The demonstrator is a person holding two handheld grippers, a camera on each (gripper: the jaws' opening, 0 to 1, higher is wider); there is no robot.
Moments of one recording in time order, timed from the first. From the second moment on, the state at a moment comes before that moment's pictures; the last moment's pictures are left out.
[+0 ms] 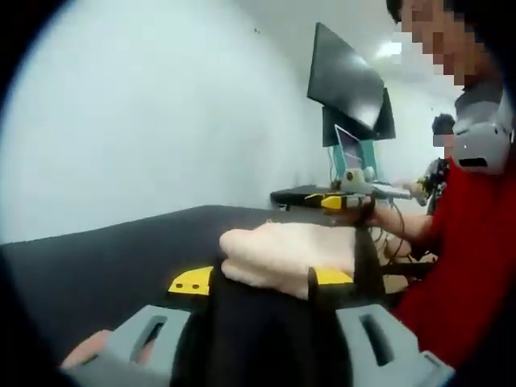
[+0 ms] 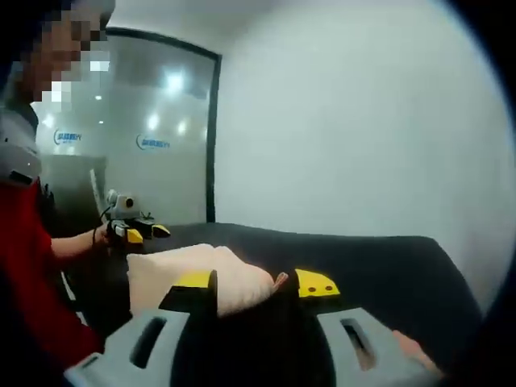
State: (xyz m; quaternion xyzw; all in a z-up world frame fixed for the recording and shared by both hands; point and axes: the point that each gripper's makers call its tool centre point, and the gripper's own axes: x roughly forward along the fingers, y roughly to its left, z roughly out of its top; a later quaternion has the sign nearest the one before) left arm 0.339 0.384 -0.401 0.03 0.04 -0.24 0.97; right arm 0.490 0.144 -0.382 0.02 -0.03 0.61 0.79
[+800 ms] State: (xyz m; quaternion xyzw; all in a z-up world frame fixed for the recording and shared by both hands) left arm 0.335 0.415 -0.403 0.04 -0.01 -0.17 0.99; right arm 0.523 0.136 -0.386 -0.02 -0.07 0.55 0.83
